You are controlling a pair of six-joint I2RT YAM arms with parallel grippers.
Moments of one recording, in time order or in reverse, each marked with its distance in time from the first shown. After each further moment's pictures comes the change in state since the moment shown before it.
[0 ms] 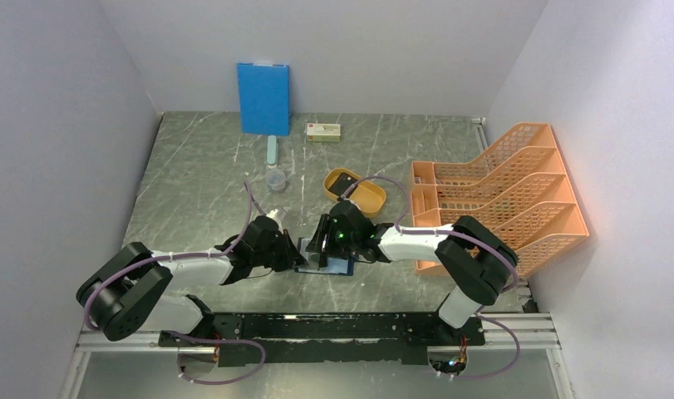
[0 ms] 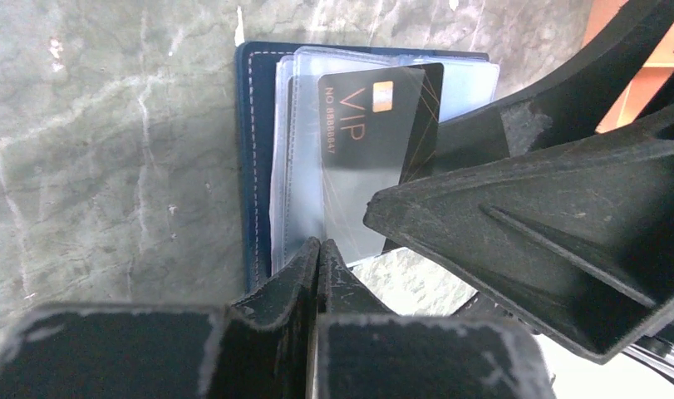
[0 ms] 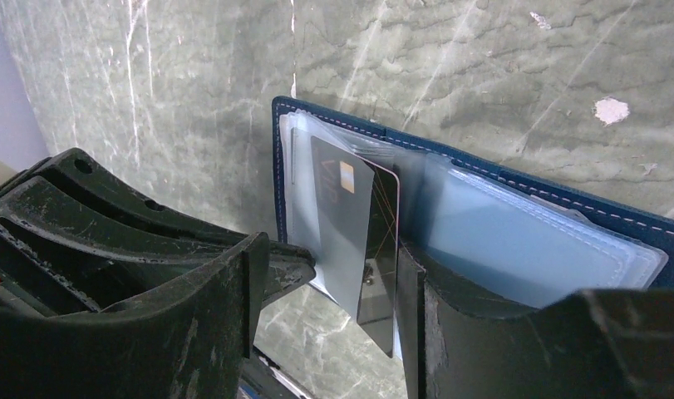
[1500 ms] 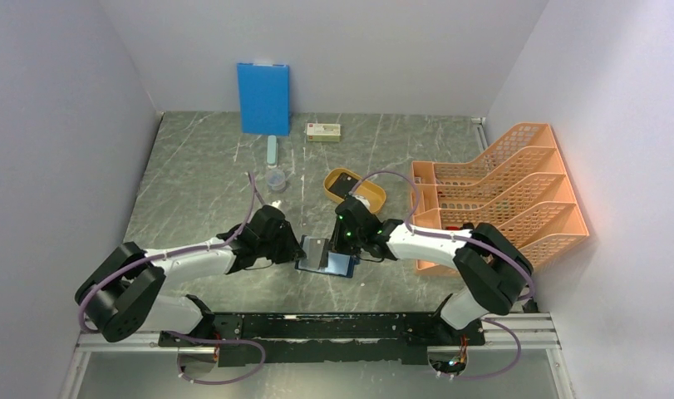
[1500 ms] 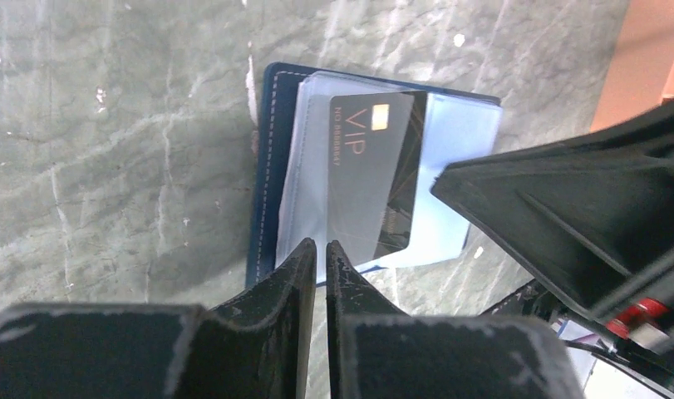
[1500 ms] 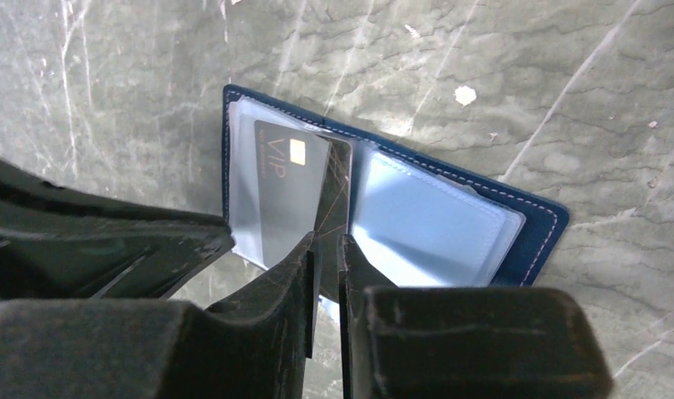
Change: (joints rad) left arm -0.004 0.000 0.137 -0.227 -0.081 0.032; right arm -0.022 -0.104 0.017 -0.204 0.098 -0.092
